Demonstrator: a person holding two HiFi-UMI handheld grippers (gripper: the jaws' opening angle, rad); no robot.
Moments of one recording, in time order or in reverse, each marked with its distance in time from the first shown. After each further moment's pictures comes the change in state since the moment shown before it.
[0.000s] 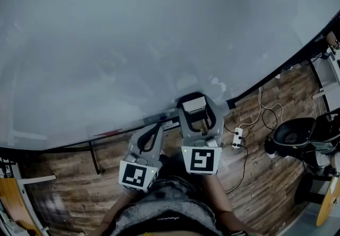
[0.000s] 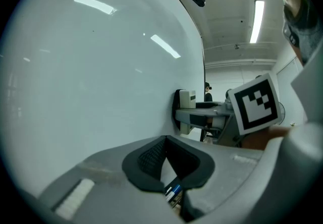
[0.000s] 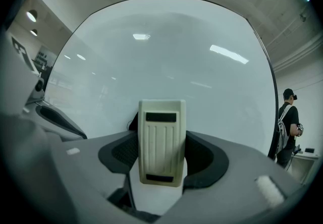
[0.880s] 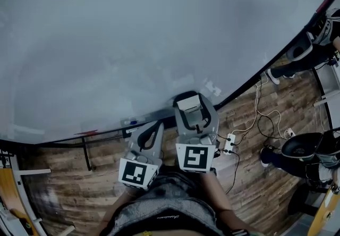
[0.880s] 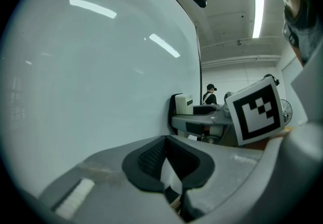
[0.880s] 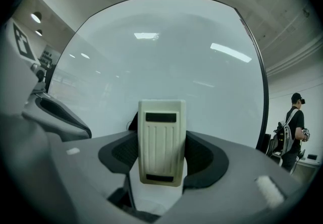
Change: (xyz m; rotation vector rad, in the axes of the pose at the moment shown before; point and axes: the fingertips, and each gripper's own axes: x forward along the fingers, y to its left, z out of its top) left arm 0.093 -0.102 0.014 0.020 -0.017 0.043; right arm -0.012 -0.119 -0.037 -0.021 0.007 0.040
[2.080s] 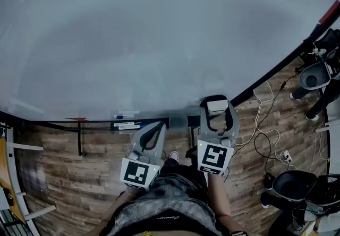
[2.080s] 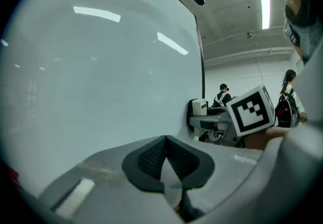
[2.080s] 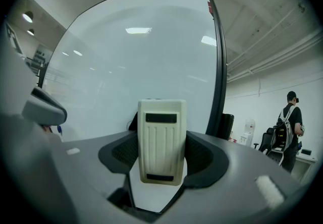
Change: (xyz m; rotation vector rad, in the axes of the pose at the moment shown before) left arm 0.064 -0.054 -0.004 -0.034 0.006 0.147; right arm 0.000 -0.141 -0.058 0.021 0.045 -0.054
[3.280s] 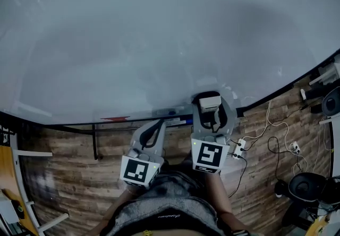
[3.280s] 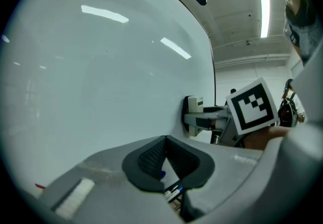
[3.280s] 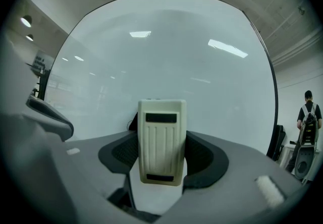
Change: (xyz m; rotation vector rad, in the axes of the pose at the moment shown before) left arm -0.149 0.188 -0.003 0.028 -0.017 -0.040; right arm -0.003 0.248 0.085 0.040 -0.033 0.016
